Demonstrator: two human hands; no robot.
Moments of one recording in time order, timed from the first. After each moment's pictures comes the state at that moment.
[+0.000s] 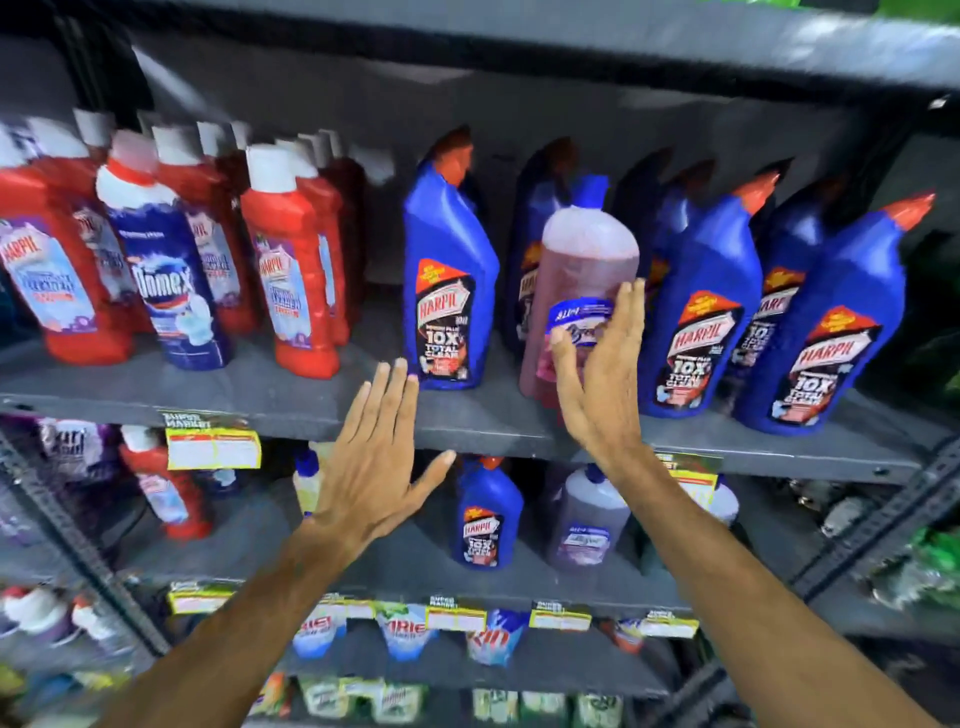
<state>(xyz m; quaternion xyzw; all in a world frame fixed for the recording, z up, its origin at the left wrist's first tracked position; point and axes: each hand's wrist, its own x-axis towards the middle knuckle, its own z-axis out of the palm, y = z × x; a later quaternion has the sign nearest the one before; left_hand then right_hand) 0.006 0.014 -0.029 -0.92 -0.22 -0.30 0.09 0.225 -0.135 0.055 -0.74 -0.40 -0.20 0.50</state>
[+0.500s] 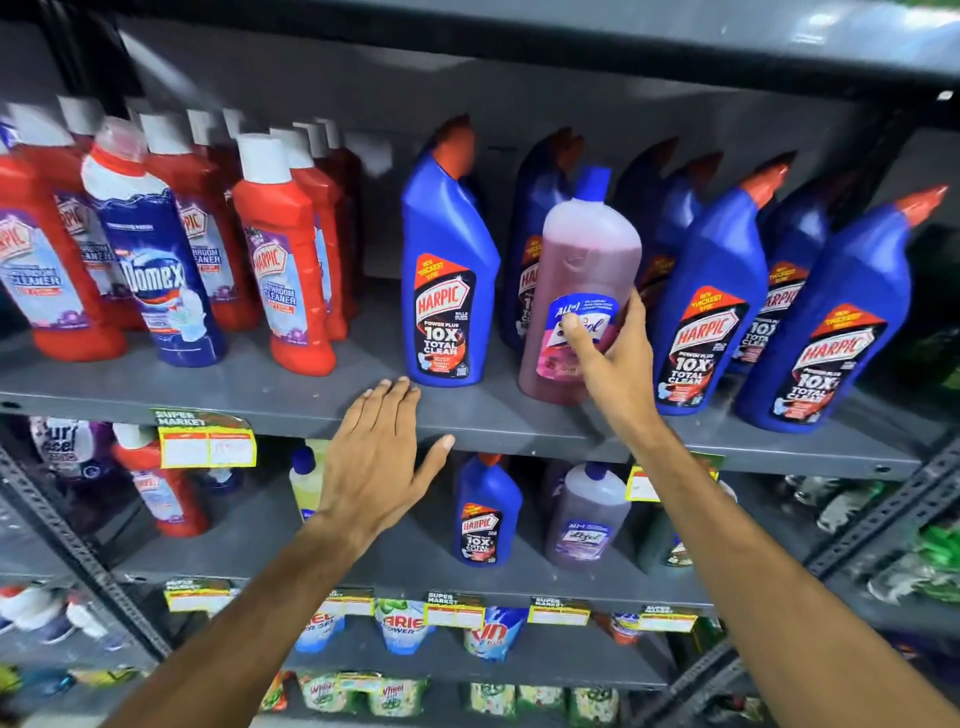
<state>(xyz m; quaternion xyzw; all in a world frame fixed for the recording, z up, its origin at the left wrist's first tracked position) 0.012 0.012 -0.026 -0.92 -0.27 -0.27 0.07 0.248 -0.139 0.068 -0.70 -0.33 -0.04 0.63</state>
